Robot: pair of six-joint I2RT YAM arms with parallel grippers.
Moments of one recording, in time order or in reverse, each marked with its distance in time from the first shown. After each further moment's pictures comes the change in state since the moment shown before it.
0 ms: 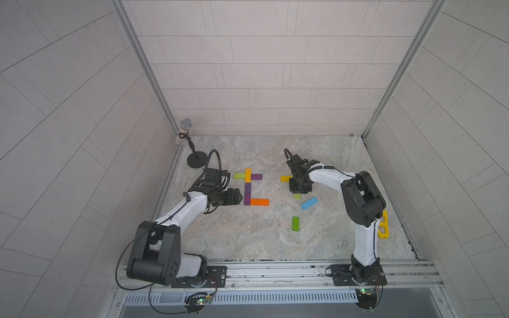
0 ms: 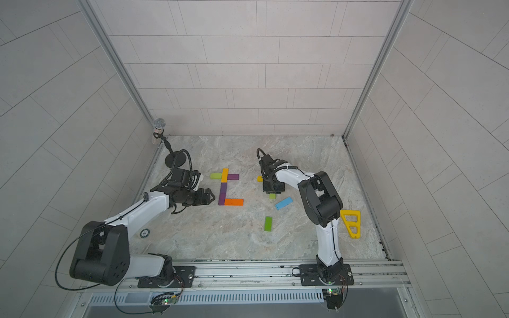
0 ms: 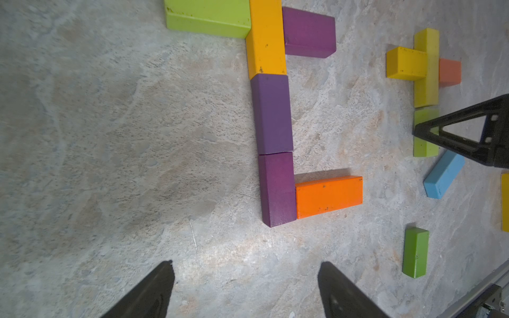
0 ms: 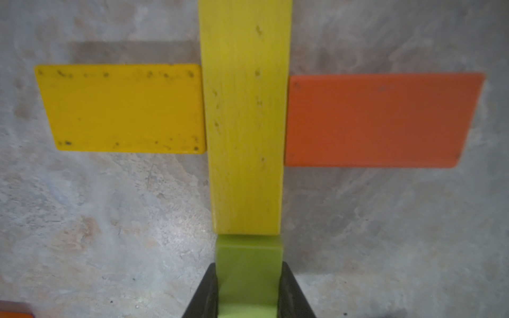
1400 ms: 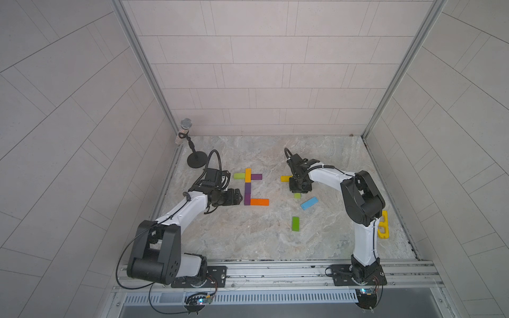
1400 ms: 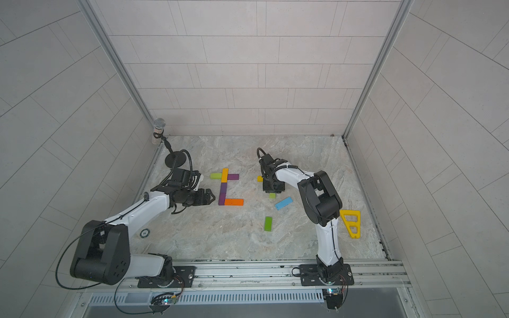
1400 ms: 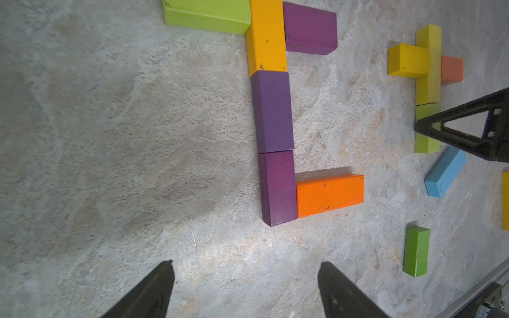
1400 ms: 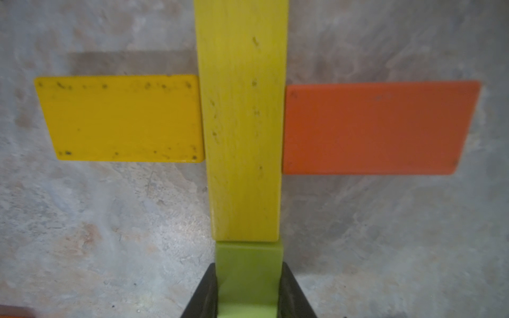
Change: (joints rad) left arm 0.000 0.006 0.000 -0.002 0.003 0.003; right arm -0.006 0.011 0.015 -0.006 -0.004 0.003
